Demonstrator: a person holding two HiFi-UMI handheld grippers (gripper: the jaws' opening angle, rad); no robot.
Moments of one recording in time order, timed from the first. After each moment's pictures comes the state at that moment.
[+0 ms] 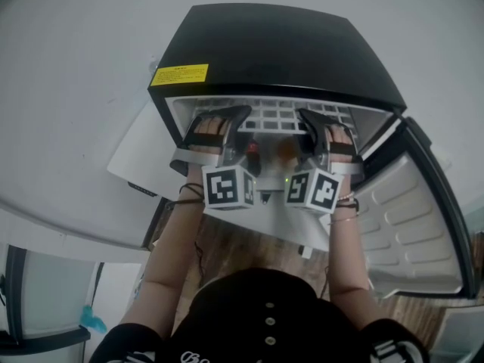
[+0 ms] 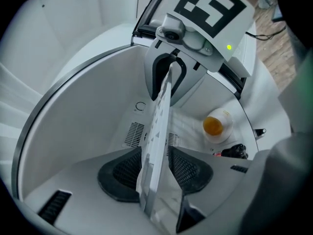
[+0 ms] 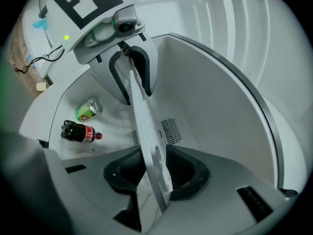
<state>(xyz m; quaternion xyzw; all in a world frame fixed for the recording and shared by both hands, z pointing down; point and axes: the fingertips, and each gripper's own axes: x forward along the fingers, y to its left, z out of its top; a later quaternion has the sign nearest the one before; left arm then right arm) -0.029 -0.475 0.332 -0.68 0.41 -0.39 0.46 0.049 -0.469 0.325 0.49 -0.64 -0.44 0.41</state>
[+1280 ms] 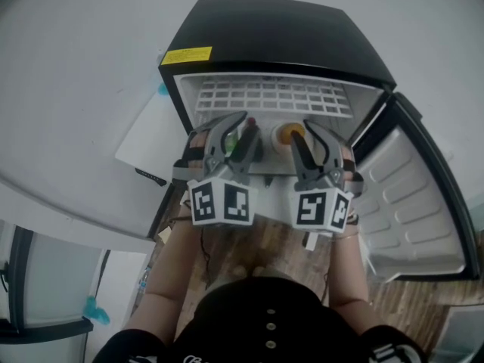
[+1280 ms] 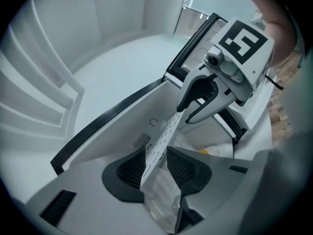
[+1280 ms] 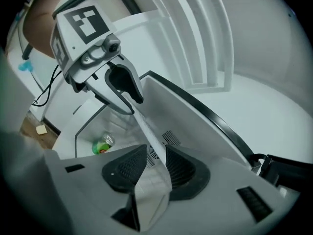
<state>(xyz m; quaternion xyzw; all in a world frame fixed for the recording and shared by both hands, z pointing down) -0.036 -0.384 0.298 -0.77 0.47 -0.26 0.36 0.043 -0.374 0.308 0.50 -0.73 -0.36 0.28</state>
